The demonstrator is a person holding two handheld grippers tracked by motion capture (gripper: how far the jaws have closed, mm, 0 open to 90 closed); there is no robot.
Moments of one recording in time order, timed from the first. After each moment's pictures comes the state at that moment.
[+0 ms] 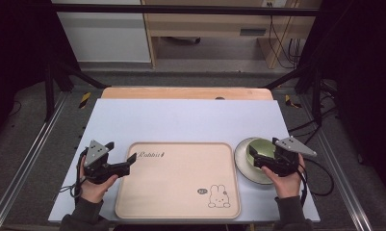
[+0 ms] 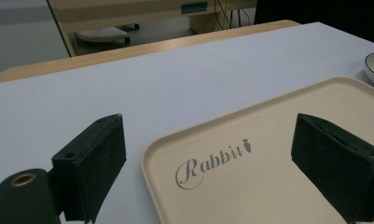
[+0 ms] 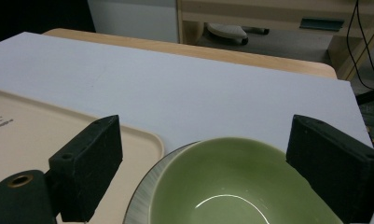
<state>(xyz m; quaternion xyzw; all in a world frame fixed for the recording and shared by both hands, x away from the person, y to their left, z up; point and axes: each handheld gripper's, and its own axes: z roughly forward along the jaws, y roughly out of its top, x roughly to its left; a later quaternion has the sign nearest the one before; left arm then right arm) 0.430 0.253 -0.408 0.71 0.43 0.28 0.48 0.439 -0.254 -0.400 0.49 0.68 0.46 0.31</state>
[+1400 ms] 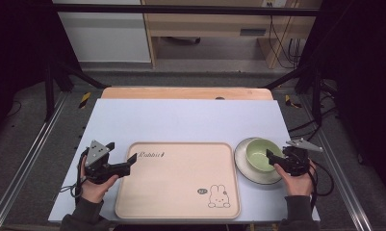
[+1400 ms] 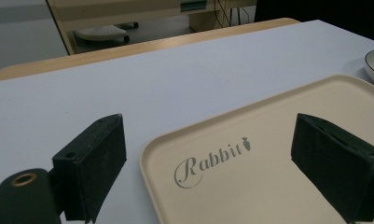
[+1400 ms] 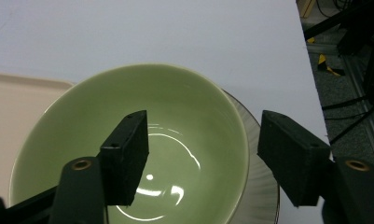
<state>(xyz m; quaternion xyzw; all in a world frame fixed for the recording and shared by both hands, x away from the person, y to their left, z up) 0.430 0.252 -0.409 0.72 0.43 0.28 0.47 0.454 -0.296 -0.428 0.59 0.67 0.35 0.27</state>
